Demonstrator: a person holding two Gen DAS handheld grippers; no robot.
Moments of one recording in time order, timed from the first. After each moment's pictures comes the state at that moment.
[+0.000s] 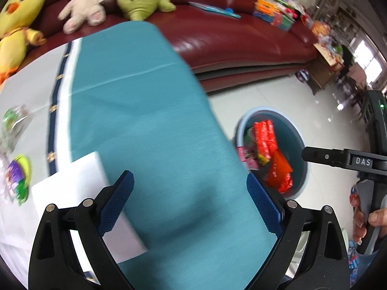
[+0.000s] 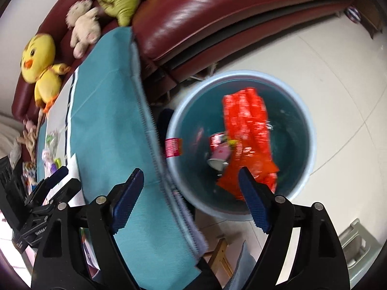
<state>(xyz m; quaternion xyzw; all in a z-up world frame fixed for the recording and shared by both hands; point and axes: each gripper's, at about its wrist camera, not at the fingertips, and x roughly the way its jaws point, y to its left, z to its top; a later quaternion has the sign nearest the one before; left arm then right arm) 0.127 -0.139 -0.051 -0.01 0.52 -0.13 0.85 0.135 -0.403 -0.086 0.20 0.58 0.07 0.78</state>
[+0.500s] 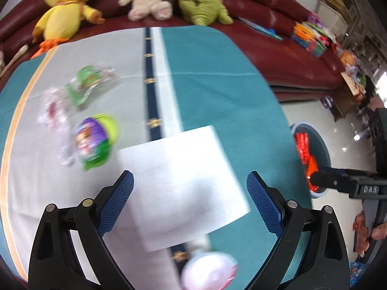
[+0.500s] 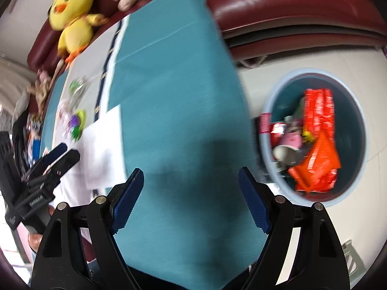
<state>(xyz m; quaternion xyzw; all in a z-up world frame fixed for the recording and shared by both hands) 0.084 -0.001 -0.041 -0.06 0.50 -0.04 0.86 0.122 -0.260 -0.076 0.12 0.61 0.16 0.77</state>
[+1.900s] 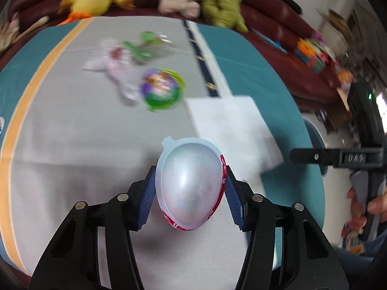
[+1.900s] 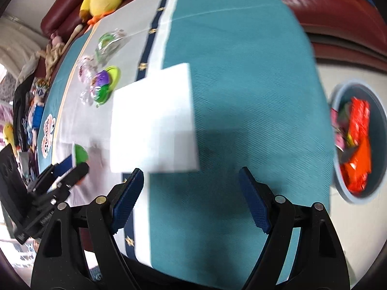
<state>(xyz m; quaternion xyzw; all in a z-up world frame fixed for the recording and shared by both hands) 0.001 0.098 -0.063 -0.13 0.48 -0.04 0.87 0.102 -0.142 -0.086 0.06 0.62 0.21 0.75</state>
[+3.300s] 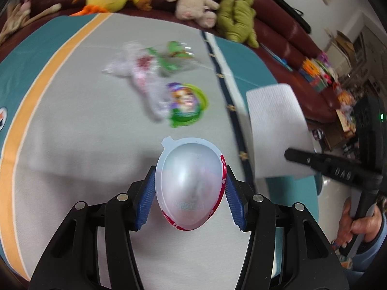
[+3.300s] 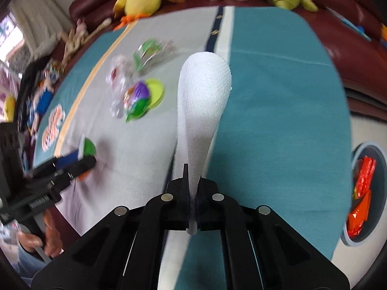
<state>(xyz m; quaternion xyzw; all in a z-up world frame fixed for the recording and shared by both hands) 0.013 0.124 -0.054 -0.17 0.47 -0.04 0.86 0.106 -0.088 -0.059 0.00 0.54 0.25 0.80</state>
